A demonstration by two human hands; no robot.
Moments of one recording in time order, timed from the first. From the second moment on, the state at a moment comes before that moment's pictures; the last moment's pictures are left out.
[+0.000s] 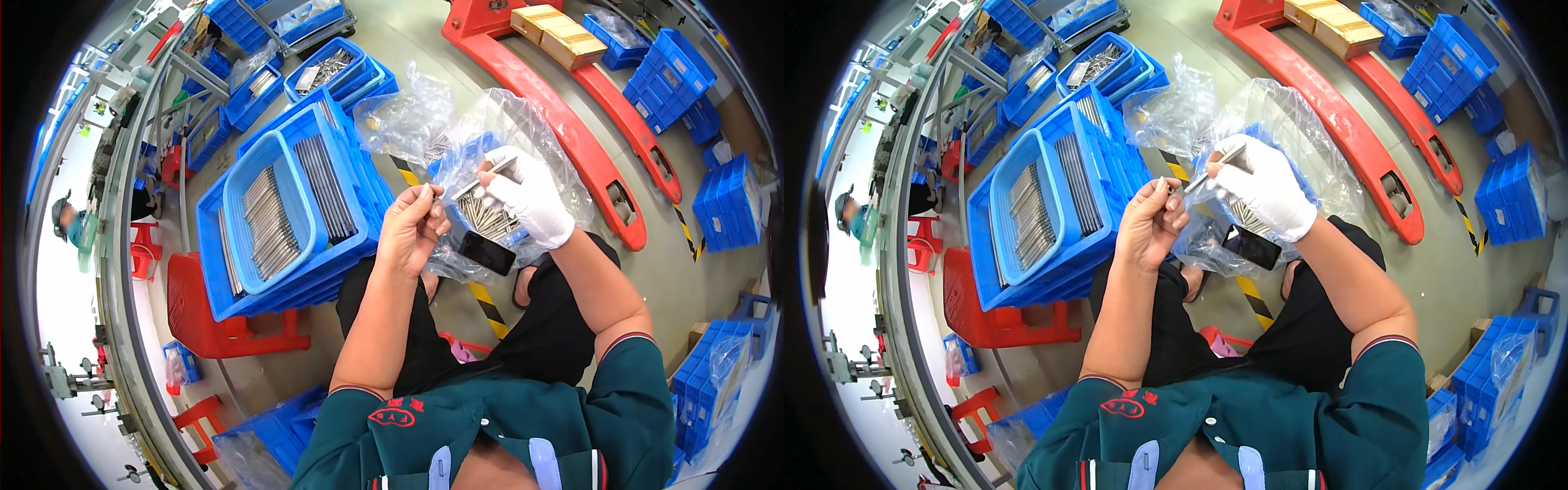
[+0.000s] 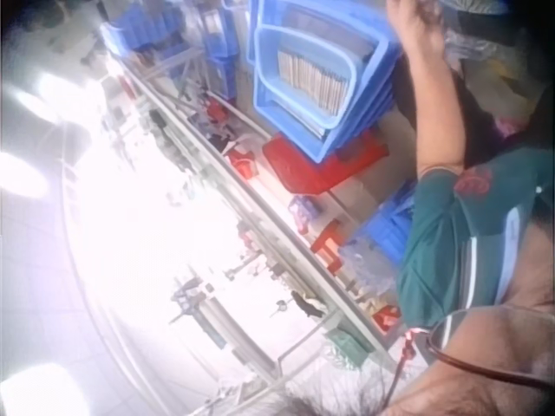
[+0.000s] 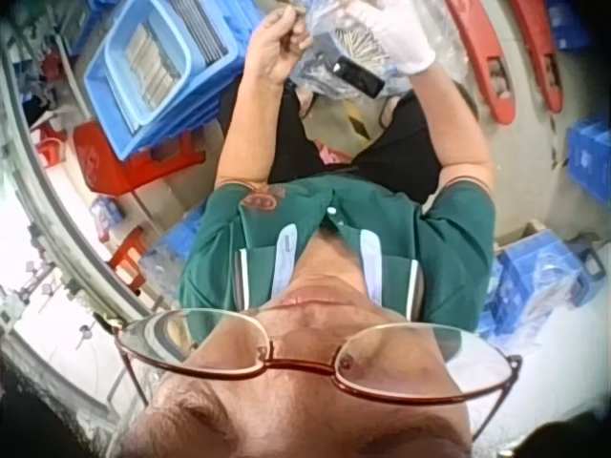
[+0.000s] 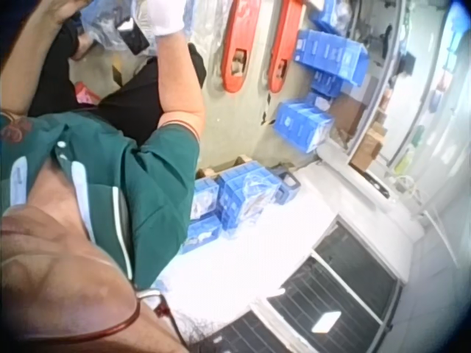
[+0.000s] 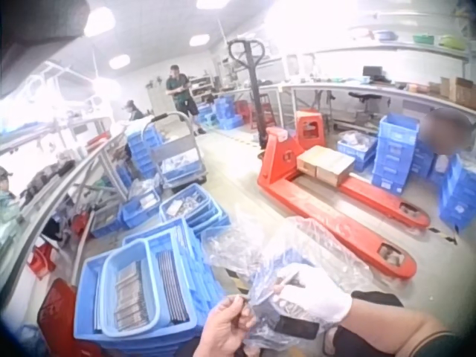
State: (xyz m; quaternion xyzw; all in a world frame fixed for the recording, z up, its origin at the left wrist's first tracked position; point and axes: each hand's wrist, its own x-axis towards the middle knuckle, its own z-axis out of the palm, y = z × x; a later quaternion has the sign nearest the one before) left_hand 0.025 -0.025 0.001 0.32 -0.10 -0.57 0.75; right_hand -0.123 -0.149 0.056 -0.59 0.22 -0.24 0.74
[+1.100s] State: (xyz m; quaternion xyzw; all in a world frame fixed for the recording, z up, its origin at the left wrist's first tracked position) left_hand 0.011 -0.032 0.000 0.45 -0.17 -0.42 0.77; right_hand -0.112 -0.151 0.037 -0.62 0.27 -0.29 0.68
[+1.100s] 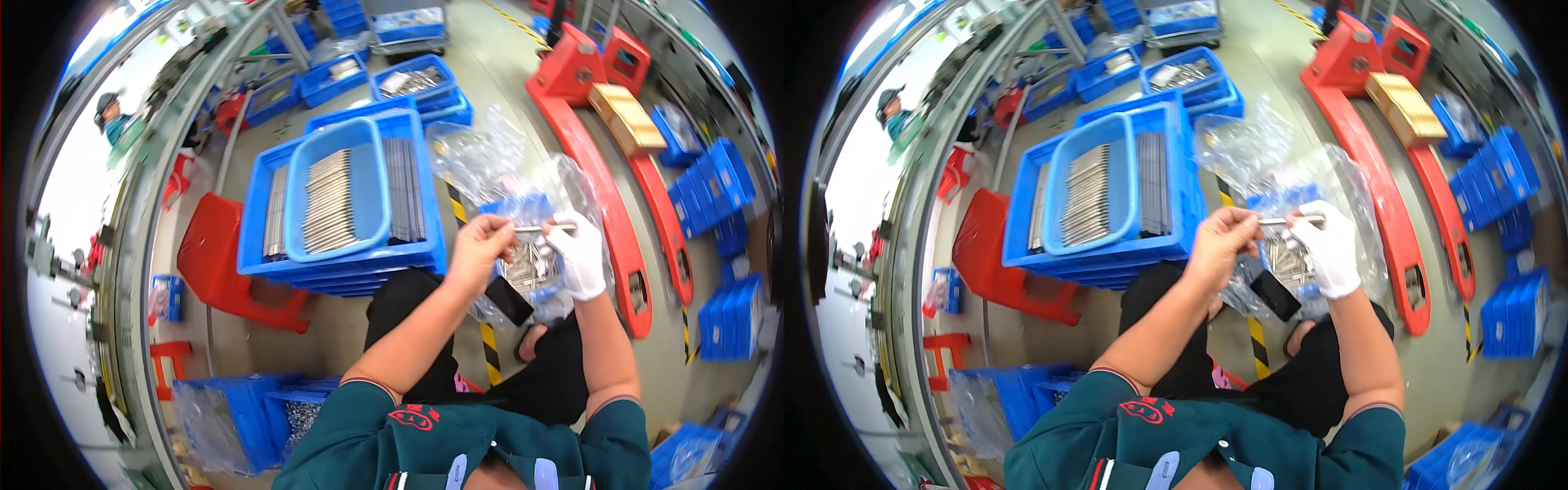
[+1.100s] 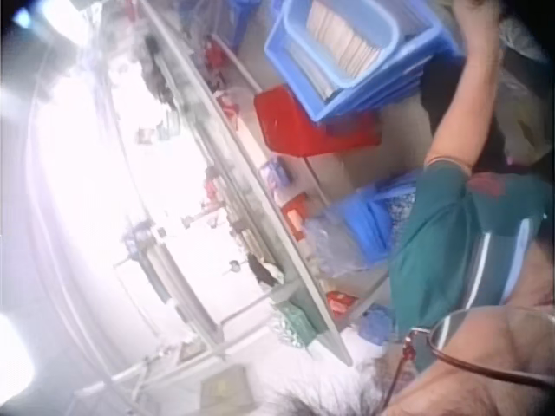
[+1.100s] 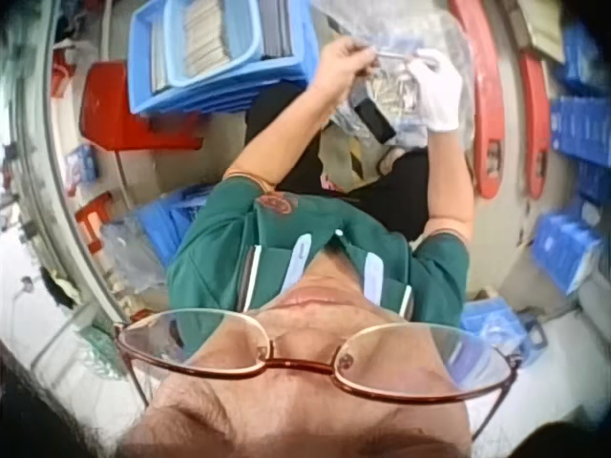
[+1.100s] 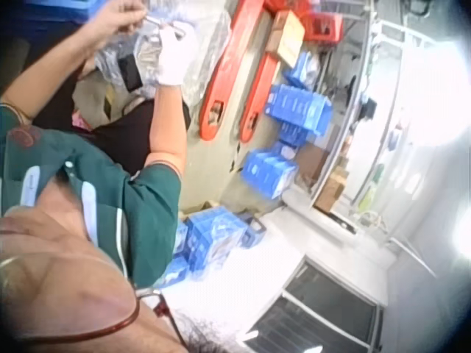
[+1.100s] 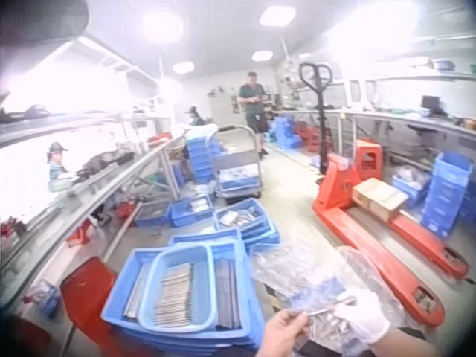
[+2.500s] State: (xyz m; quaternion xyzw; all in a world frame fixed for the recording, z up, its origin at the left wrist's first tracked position) left_hand 0.004 -0.023 -0.067 0.18 -0.21 -0.58 0.76; right_hand 0.292 -0.019 0.038 -1.00 0.00 -0.09 0.04
